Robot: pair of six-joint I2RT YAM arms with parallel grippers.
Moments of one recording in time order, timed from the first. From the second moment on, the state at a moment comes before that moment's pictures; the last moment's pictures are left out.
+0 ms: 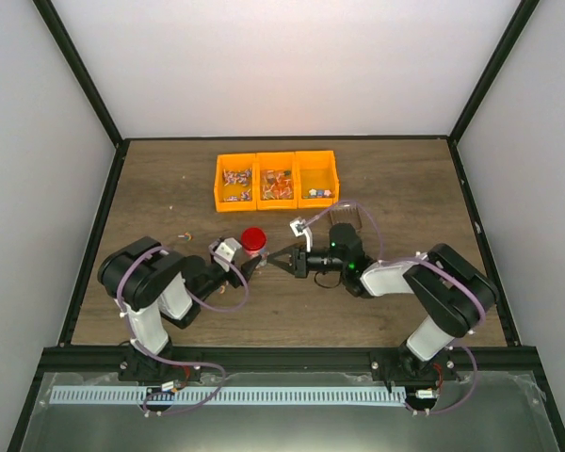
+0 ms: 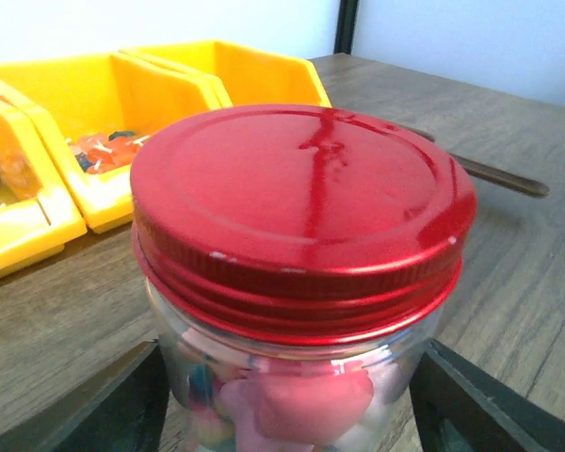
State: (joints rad) left arm -0.51 1.81 0.13 1.51 0.28 -0.04; right arm 0.70 1.62 0.51 0.90 -0.78 0.67
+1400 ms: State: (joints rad) left arm -0.51 1.91 0.19 1.54 0.32 -0.02; right arm 0.62 1.62 0.59 0.88 -0.77 0.69
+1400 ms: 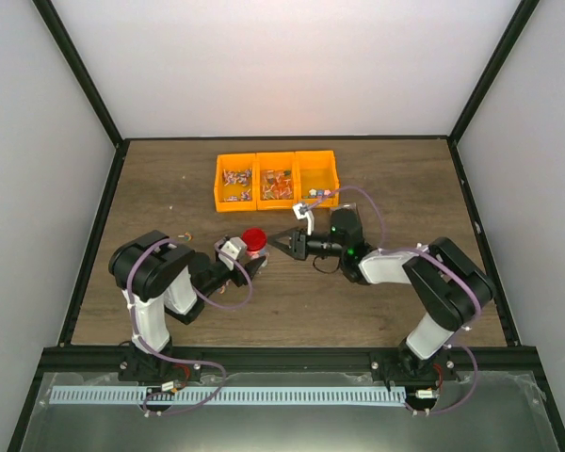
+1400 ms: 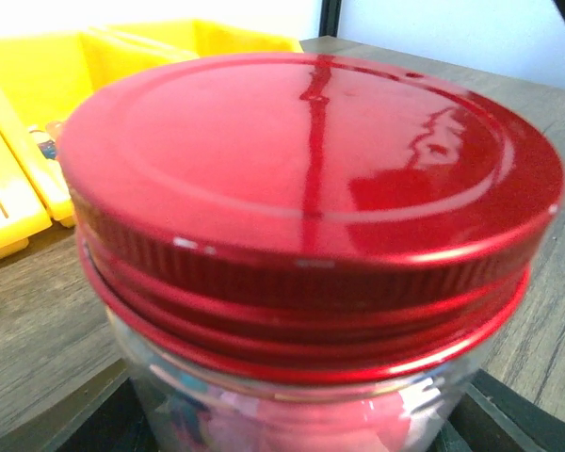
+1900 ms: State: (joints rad) left arm -0.50 1.90 0.17 1.54 0.41 -0.02; right arm 0.62 1.77 0.86 0.59 -0.70 0.56
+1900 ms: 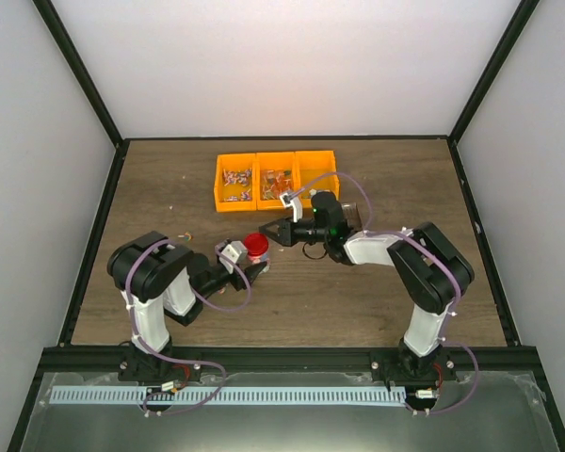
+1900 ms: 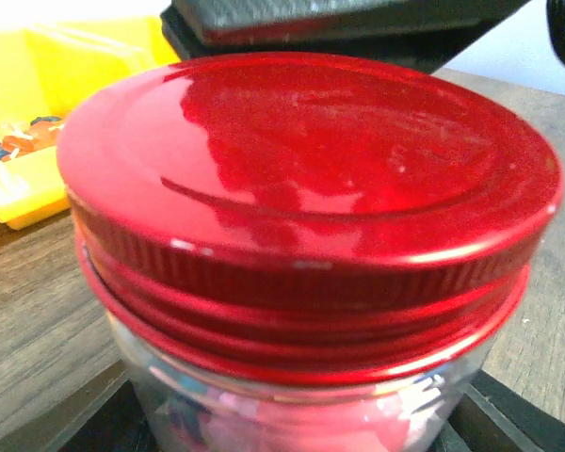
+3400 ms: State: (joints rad) left arm -0.48 1.90 0.17 1.53 0.43 -0.02; right arm 0.72 1.69 0.53 0.84 -0.84 0.67
